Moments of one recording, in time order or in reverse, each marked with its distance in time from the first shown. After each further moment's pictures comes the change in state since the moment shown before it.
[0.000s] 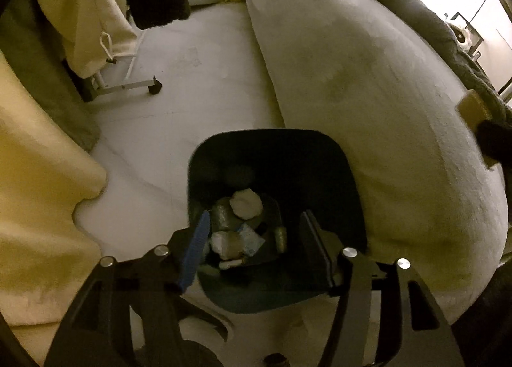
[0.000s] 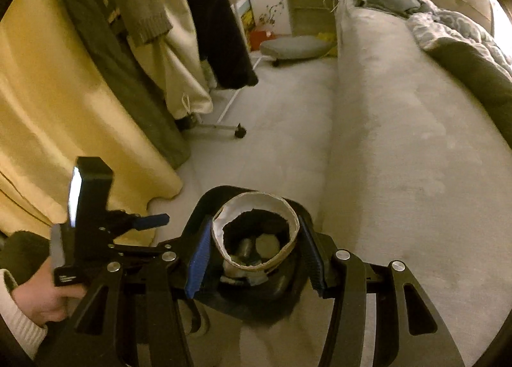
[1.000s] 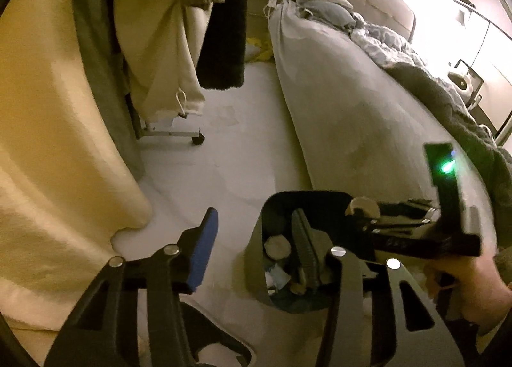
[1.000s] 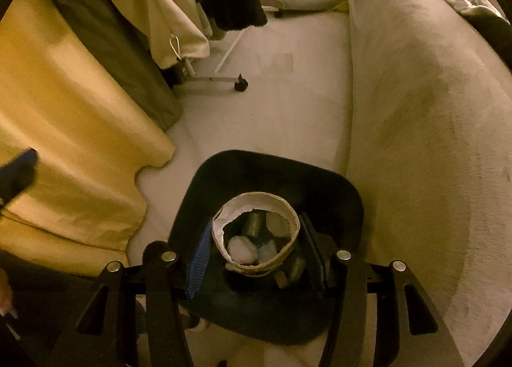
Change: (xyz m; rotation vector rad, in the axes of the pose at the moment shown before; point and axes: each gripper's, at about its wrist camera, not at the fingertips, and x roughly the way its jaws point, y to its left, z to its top) left arm -0.106 0.068 -0.002 -0.075 -0.267 0.043; right arm 0.108 0.026 -0.006 0.018 0.204 -0.034
